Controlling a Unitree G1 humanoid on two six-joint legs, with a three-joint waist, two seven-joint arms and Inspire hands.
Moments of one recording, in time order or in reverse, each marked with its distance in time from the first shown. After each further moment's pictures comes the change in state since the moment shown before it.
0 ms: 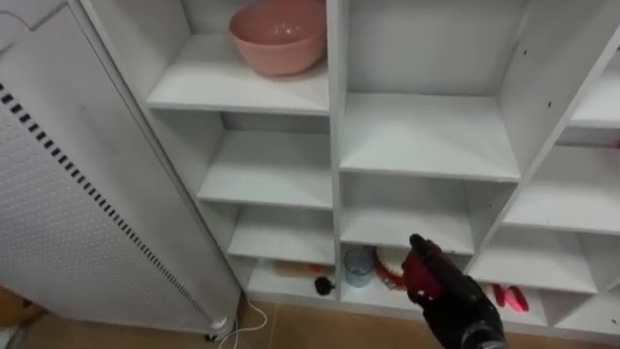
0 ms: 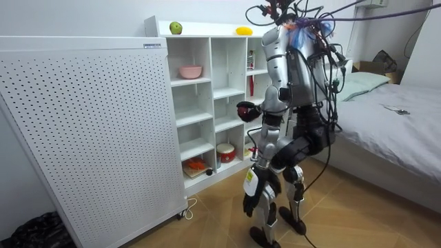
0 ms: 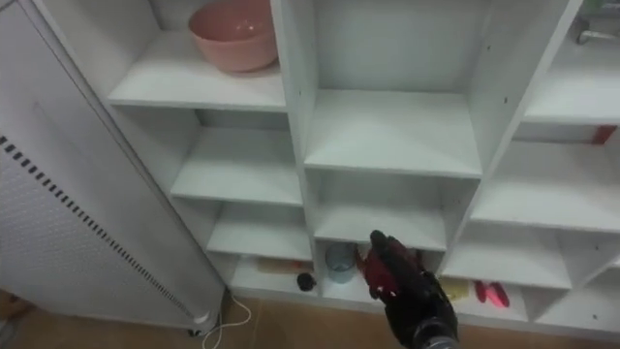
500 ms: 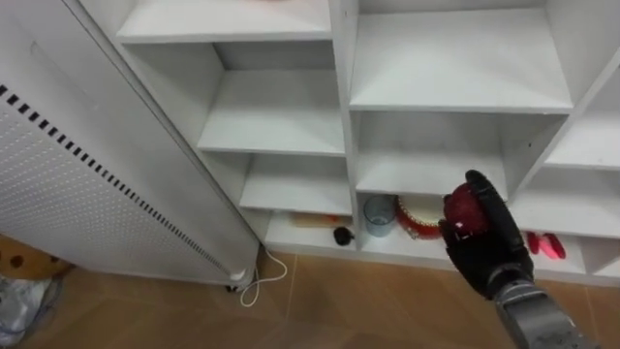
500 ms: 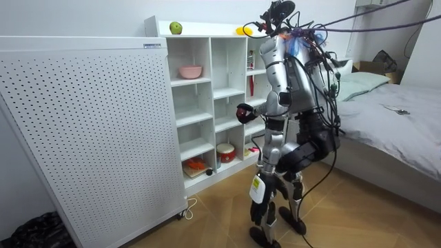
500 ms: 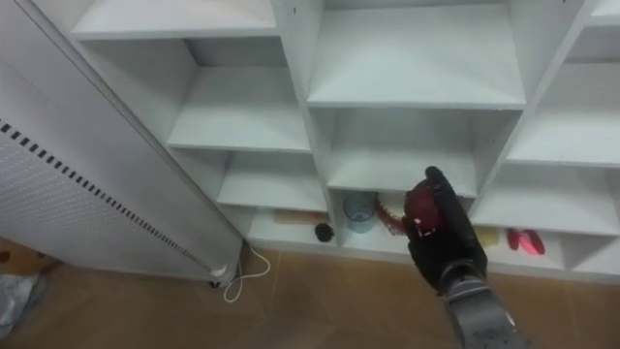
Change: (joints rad) left arm -0.007 0.006 -0.118 -0.045 -0.137 0.006 0.018; right arm -0.170 -0.097 -0.043 0.040 0.289 0.008 -0.002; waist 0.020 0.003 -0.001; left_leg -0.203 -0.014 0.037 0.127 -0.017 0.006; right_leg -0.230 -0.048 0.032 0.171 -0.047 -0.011
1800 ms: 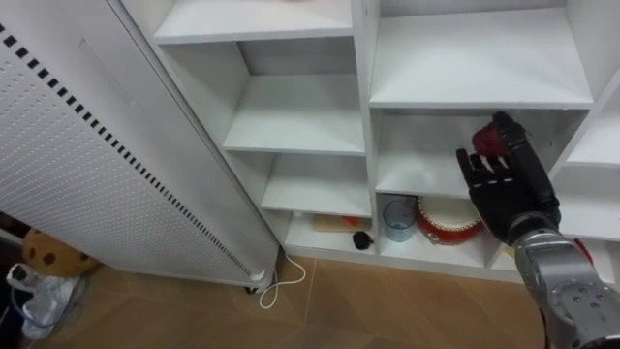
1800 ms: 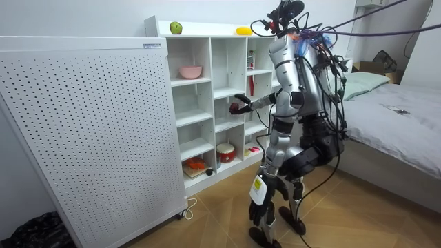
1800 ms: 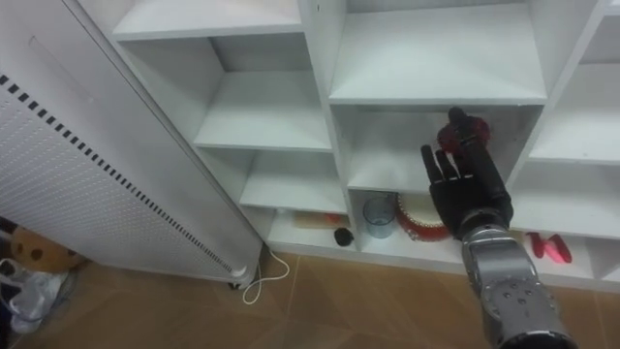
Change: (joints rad) left arm 0.087 0.039 -0.005 -0.169 0.022 -0.006 -0.023; right arm -0.097 -0.034 -0.055 -0.003 0.150 -0.052 -0.005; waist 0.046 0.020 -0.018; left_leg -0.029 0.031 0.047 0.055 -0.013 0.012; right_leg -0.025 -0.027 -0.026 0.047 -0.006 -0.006
